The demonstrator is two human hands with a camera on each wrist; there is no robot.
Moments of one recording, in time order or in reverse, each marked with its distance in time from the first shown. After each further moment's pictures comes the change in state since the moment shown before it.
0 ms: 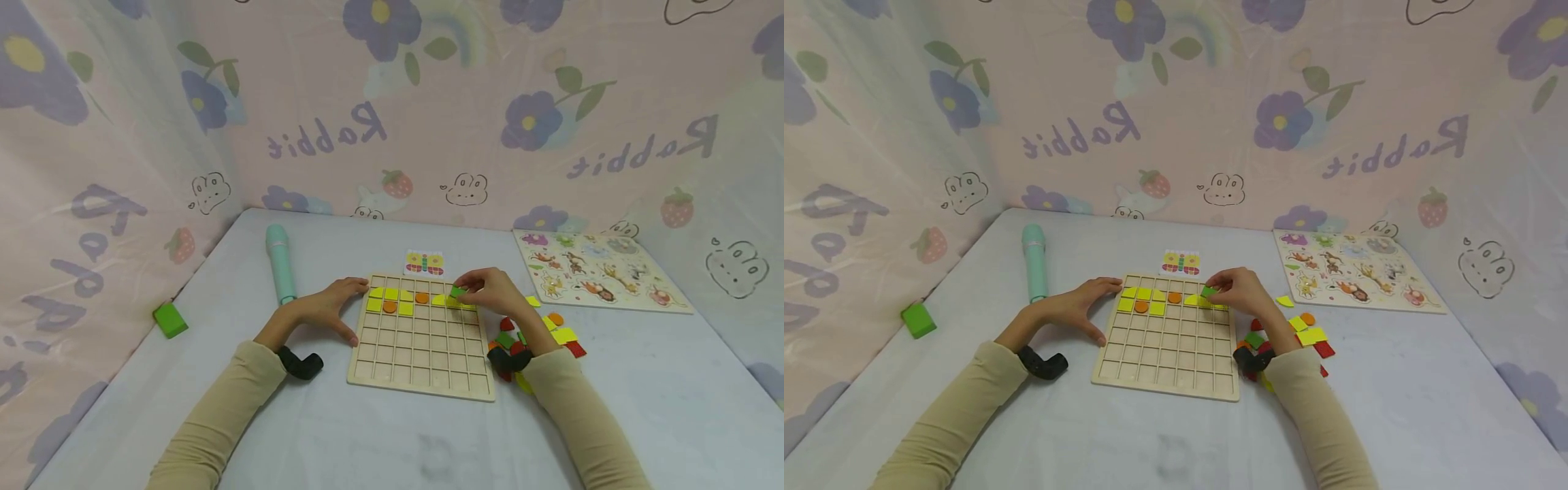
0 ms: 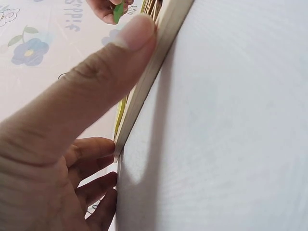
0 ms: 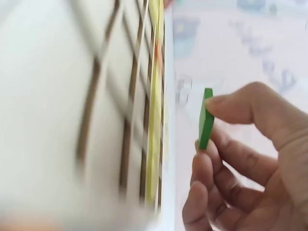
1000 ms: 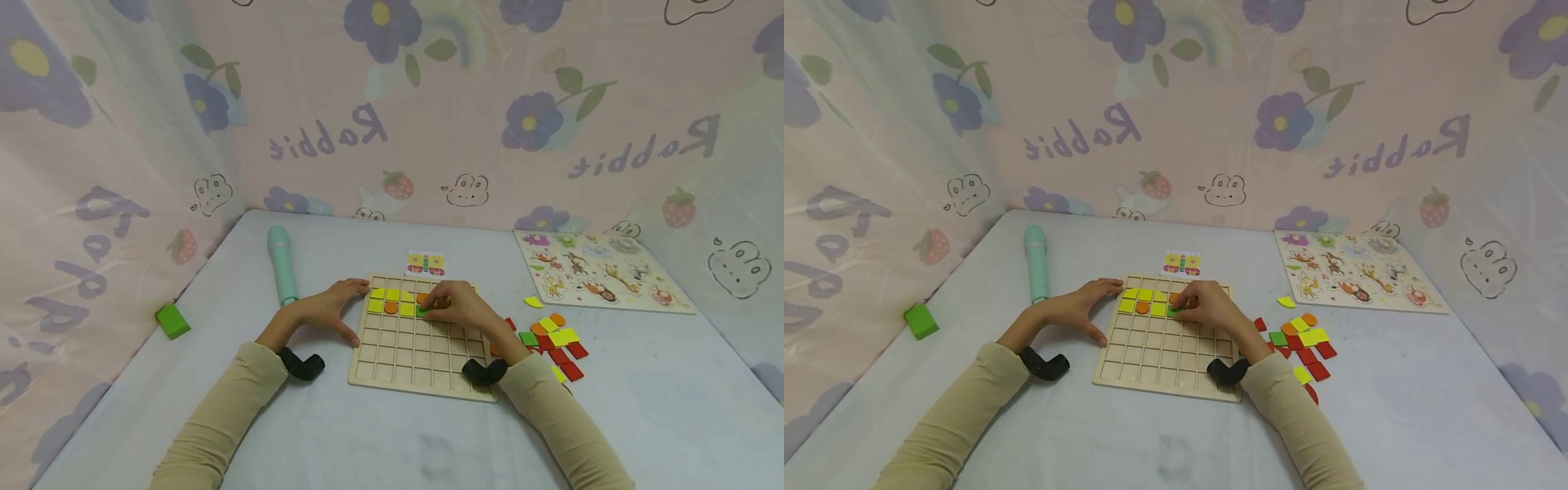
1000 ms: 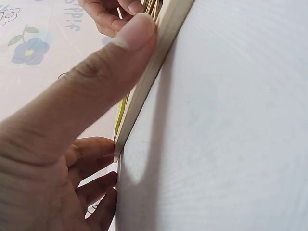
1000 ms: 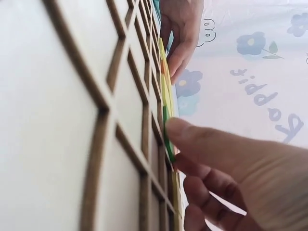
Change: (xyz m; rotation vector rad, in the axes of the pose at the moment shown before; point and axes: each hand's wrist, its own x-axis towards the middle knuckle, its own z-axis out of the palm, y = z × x) left_hand 0.001 0.000 0.001 -0.008 -0.004 -0.010; right_hand 0.010 -0.023 0.047 -0.008 -0.086 -0.282
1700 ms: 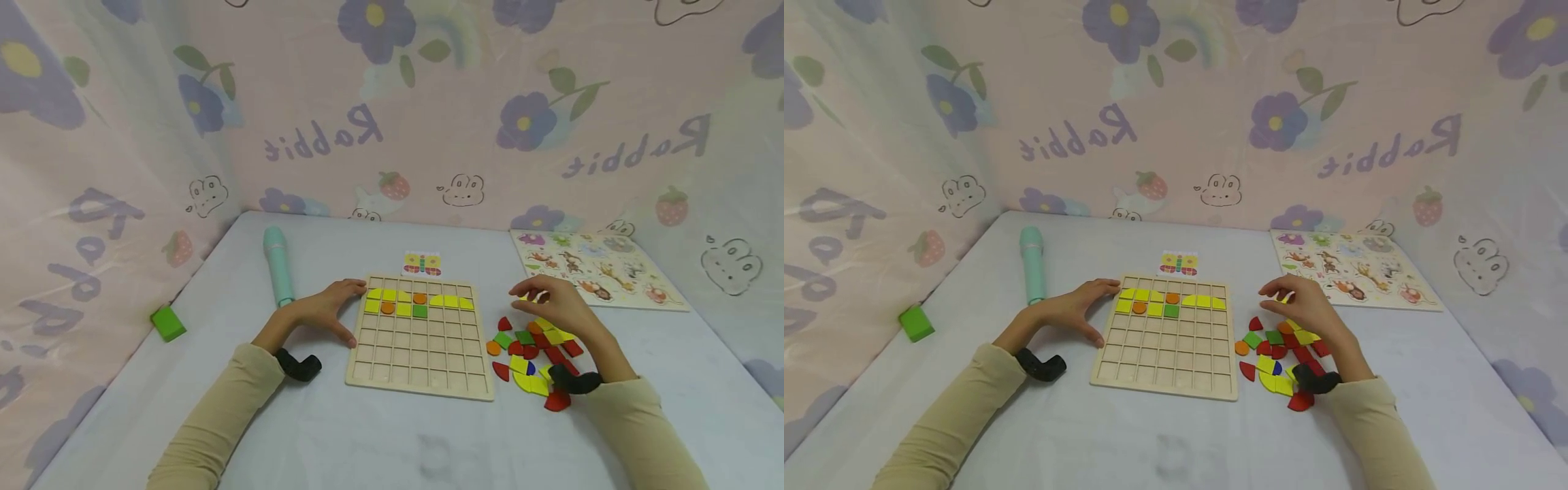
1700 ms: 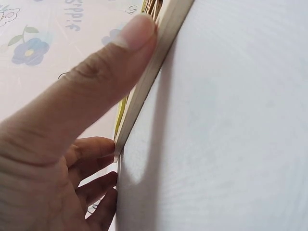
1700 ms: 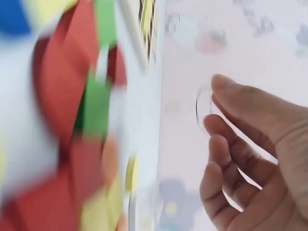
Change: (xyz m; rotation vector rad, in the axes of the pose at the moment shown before) left_hand 0.000 0.000 0.000 0.004 0.002 -0.013; right_hand -0.101 0.039 -0.093 -0.190 0.203 0.196
